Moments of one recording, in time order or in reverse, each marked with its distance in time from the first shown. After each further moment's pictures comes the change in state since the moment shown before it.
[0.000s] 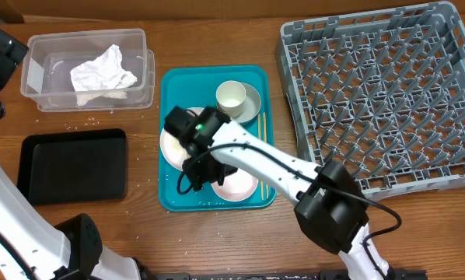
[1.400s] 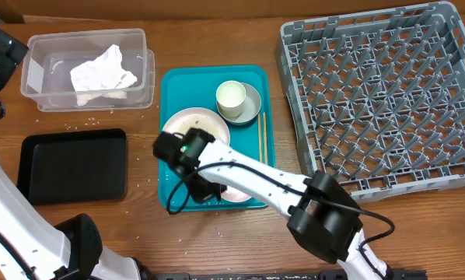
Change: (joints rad) left arm 0.000 0.000 0.000 0.000 0.000 0.000; right arm 0.085 0.002 0.065 -0.150 0.149 0.094
